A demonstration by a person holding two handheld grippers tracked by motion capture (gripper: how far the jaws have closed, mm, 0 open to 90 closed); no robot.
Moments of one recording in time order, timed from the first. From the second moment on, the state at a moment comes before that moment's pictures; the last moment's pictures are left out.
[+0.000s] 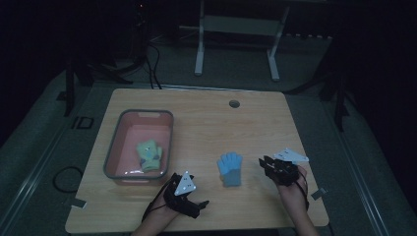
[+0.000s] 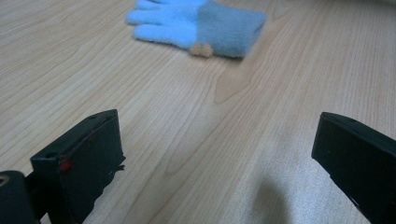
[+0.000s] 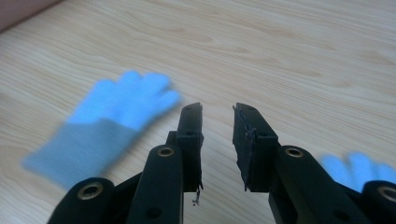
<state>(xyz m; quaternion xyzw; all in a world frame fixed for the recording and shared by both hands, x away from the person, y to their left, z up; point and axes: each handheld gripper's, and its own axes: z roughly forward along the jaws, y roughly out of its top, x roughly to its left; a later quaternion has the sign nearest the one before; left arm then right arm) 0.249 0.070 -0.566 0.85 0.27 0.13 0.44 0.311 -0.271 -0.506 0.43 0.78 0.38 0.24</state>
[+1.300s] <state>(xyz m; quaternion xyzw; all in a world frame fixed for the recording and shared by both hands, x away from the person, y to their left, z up) 0.251 0.070 -0.568 0.85 0.27 0.13 0.44 0.324 -0.367 -0.535 0.47 0.78 0.34 0.22</state>
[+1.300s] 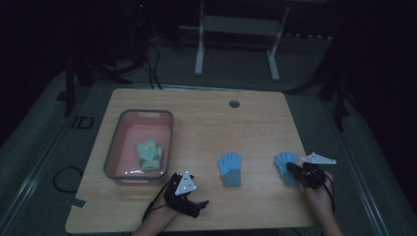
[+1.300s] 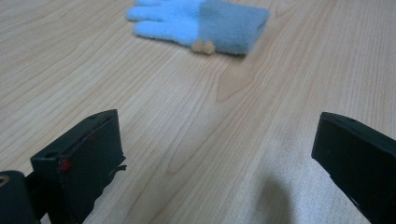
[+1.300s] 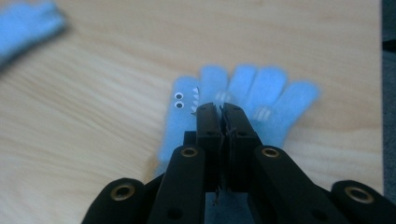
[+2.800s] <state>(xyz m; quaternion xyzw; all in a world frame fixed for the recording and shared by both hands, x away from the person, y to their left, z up) 0.250 0.072 -0.564 0.85 0.26 0.13 0.44 0.298 -0.166 -0.512 0.50 0.75 0.38 0.19</state>
